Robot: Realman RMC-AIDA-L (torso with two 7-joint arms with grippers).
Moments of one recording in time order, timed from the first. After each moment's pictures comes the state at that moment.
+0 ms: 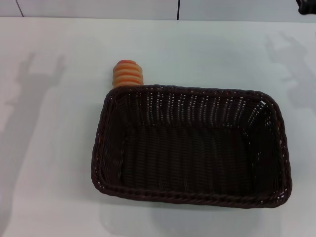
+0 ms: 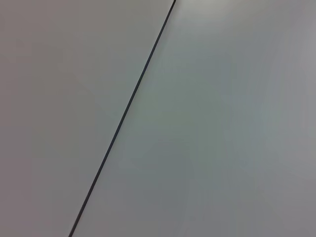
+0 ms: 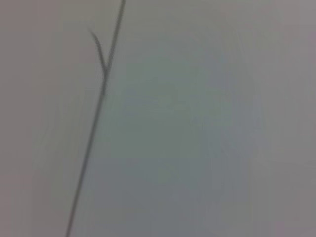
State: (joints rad) left arm -0.21 -2.06 -1.46 -0.59 2.89 1.30 -0.51; right arm 0.40 2.09 -1.36 -0.74 2.66 0.66 -2.73
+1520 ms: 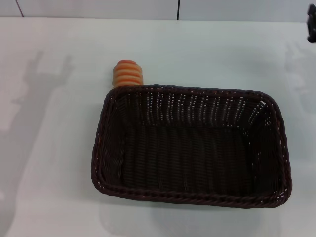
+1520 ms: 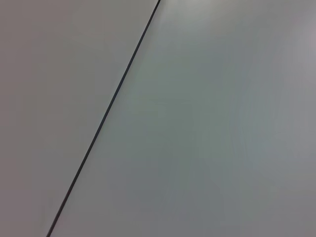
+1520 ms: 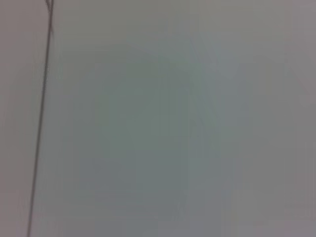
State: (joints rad) left arm -0.21 -2.06 -1.42 -0.61 2.89 1.30 -0.51; right arm 0.46 2.08 -1.28 -0.48 2.74 0.73 -2.78
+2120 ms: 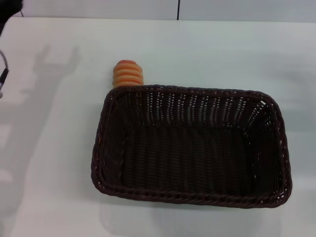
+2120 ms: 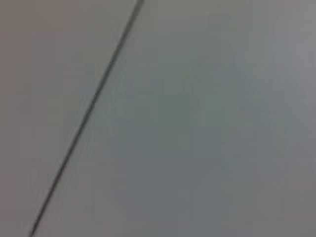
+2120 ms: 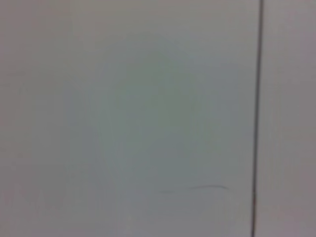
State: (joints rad) left arm -0.11 -2.01 -1.38 -0.99 2.89 0.72 -0.50; right arm 0.45 2.08 -1.07 -0.29 2.85 0.92 -2.88
